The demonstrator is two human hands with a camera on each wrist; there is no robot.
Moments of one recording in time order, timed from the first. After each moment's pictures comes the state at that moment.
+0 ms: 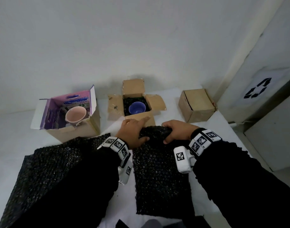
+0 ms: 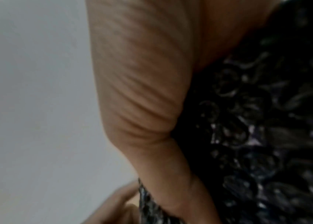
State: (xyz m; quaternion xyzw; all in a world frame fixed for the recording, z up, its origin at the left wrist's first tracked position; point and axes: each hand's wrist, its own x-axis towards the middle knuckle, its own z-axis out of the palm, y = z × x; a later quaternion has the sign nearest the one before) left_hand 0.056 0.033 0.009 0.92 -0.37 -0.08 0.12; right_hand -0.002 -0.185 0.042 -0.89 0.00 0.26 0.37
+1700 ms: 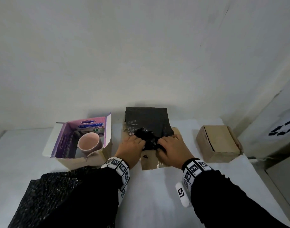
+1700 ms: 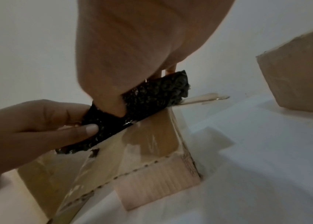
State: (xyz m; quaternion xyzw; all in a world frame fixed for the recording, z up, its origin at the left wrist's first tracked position) left_hand 0.139 0.058 0.004 0.93 -0.35 0.05 0.04; right_hand 0.092 -0.148 0.003 -0.98 -0.14 -0.07 0.10
